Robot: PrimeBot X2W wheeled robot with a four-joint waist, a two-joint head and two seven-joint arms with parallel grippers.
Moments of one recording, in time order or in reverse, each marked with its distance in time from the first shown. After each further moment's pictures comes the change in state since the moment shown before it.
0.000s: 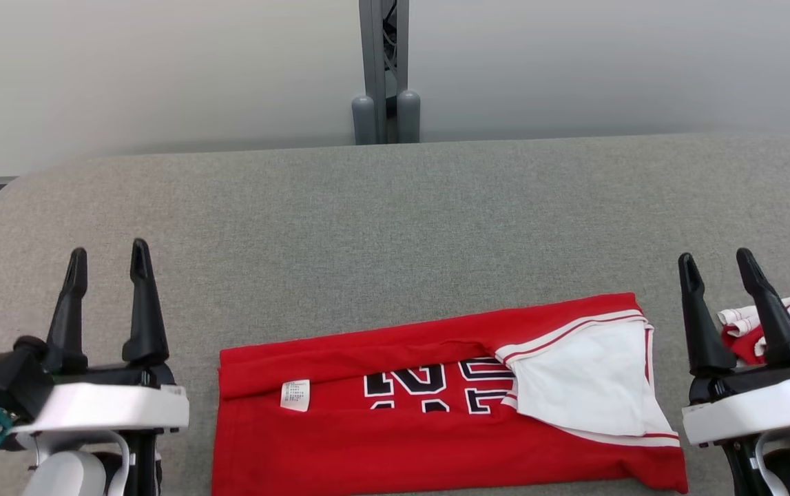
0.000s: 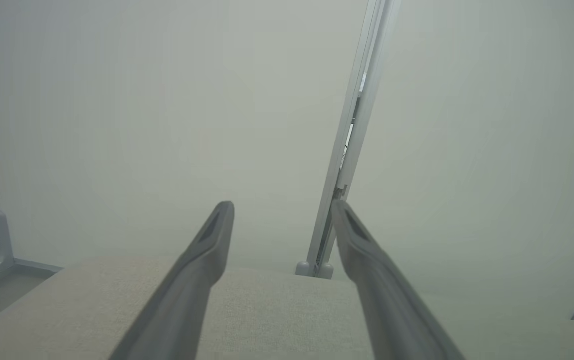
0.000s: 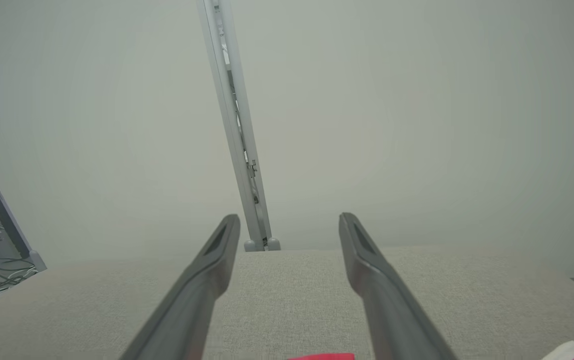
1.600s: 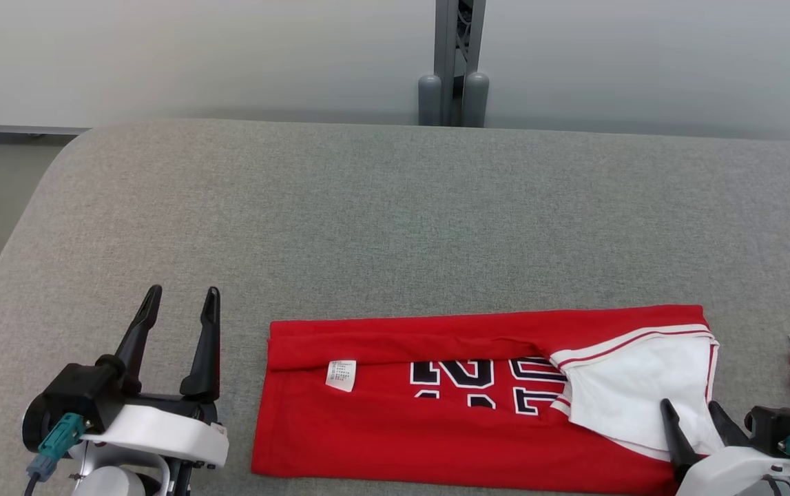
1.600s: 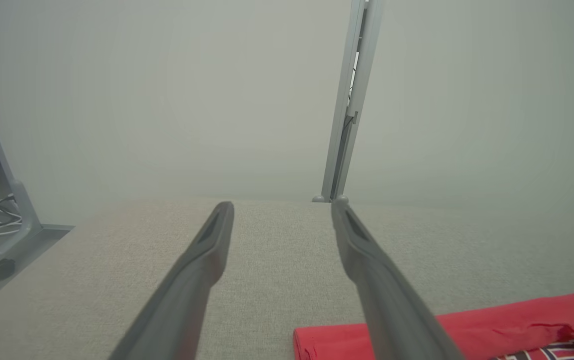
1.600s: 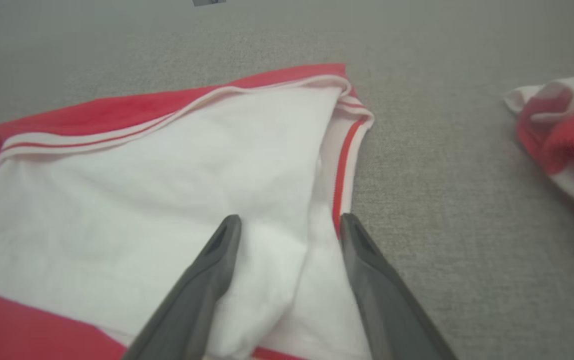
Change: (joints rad) left arm 0.018 -0.013 -0.086 0.151 0.101 -0.128 0.001; right arm -0.033 -0.008 -0.016 0.654 -0.071 0.000 -0.023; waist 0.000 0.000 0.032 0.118
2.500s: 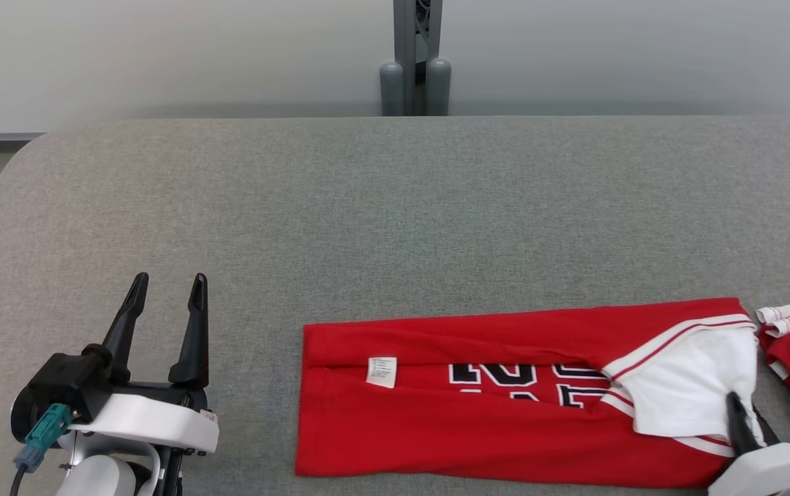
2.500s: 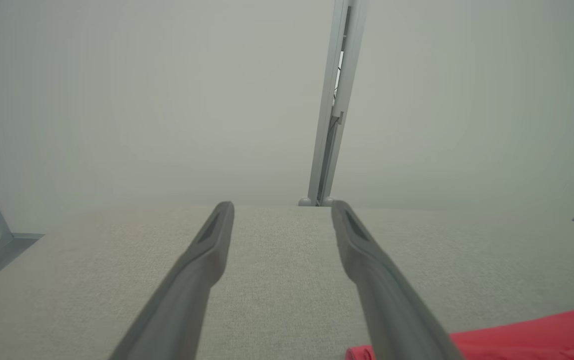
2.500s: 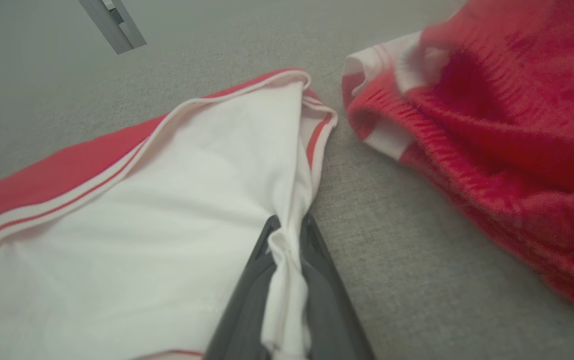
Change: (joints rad) left arm -0.030 -0.005 0.026 0.025 0.002 -0.013 -0.010; right arm -0.071 -0.038 -0.044 0.165 0.151 0.004 -0.119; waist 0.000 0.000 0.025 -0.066
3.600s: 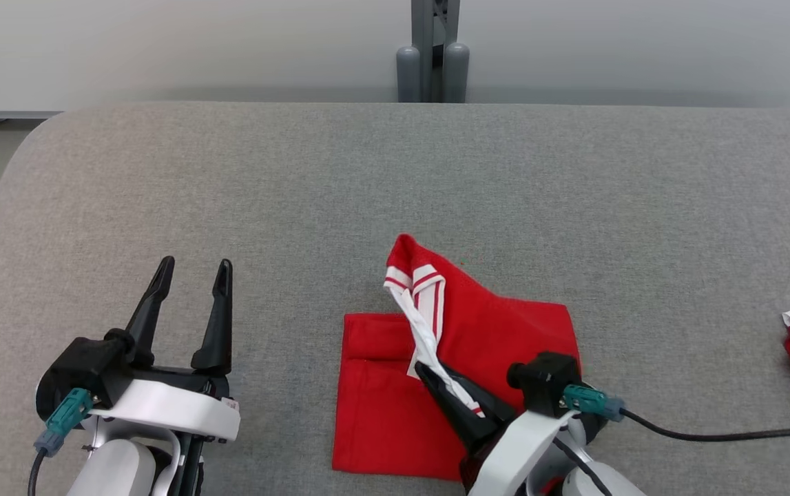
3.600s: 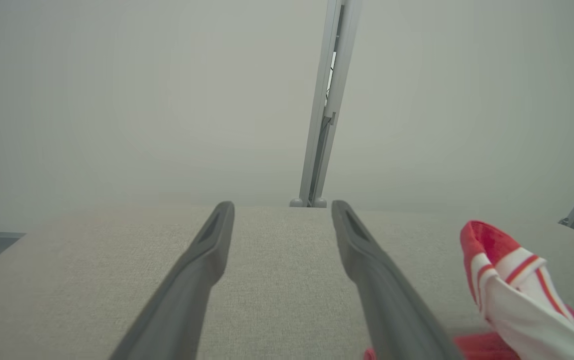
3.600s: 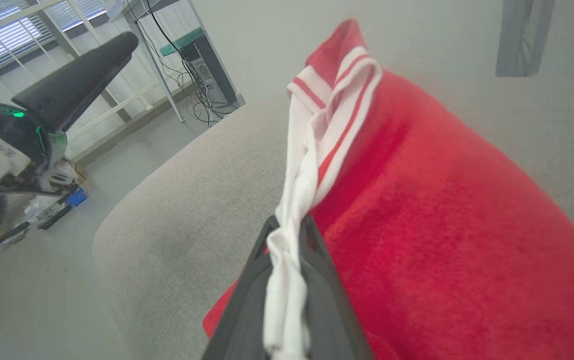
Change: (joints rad) left arm -0.044 -0.030 -0.025 0.012 0.004 -0.025 -0.002; right arm -0.086 0.075 0.711 -0.472 0.111 -0.004 0.178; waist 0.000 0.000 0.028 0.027
